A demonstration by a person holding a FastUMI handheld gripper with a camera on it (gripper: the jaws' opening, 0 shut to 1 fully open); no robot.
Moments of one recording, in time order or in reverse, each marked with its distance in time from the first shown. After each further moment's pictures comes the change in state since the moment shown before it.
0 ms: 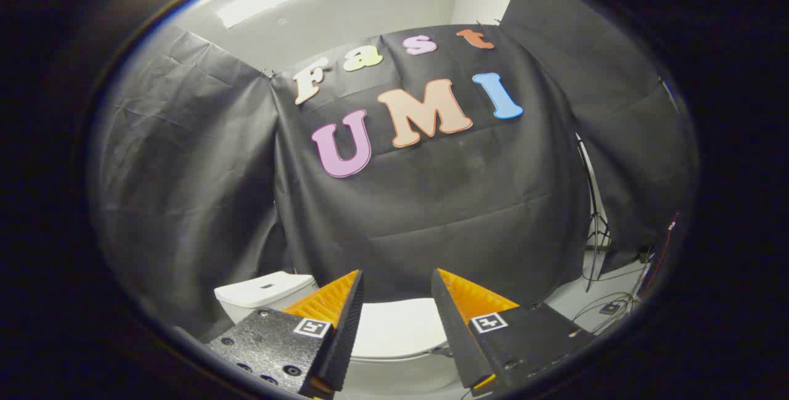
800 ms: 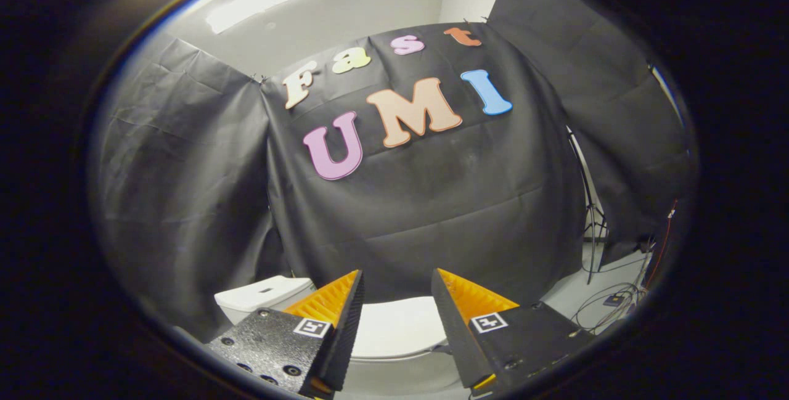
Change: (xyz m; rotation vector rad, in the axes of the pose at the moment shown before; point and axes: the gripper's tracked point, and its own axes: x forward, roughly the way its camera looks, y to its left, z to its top) arm -0.002 -0.007 -0.001 0.044 -0.010 -0.014
